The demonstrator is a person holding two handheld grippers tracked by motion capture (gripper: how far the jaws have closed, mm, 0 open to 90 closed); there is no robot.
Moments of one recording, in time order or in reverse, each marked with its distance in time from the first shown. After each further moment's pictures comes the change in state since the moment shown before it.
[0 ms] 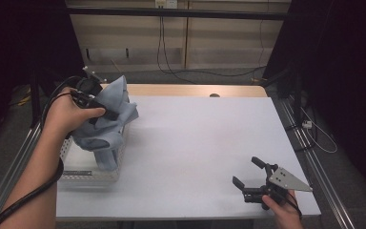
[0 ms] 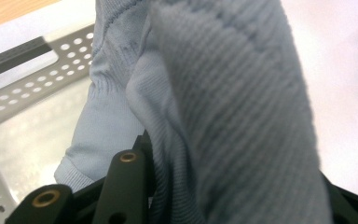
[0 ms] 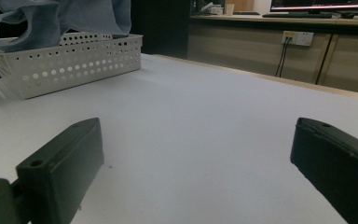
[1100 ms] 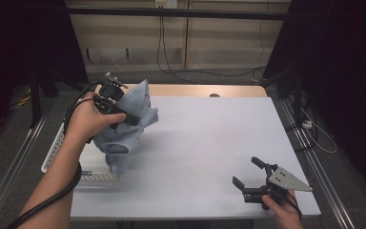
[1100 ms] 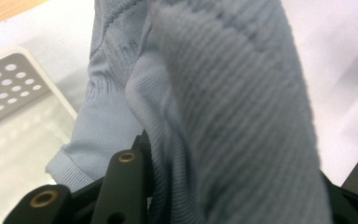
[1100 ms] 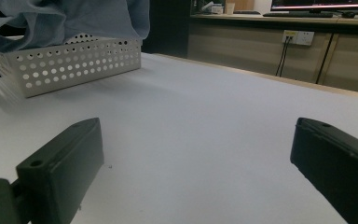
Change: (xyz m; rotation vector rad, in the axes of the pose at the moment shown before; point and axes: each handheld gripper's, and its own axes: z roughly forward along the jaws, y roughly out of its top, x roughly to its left) left arm -0.041 0.012 0.026 -0.028 -0.092 0.063; right arm 0.000 0.000 0.000 0.004 0.001 -0.001
